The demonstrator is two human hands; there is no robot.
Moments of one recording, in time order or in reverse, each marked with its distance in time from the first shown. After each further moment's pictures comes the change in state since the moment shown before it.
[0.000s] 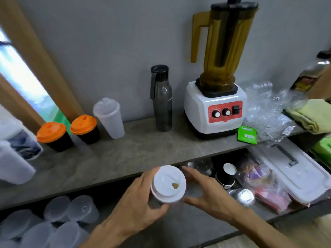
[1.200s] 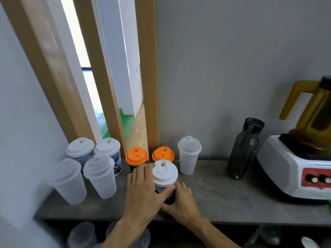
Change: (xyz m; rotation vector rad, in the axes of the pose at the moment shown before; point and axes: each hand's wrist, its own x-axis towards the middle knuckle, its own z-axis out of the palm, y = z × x) left_hand -0.003 -0.130 -0.163 0.360 0.568 -0.296; right_hand 0.211 -0.166 0.176 -0.025 0.132 -0.145
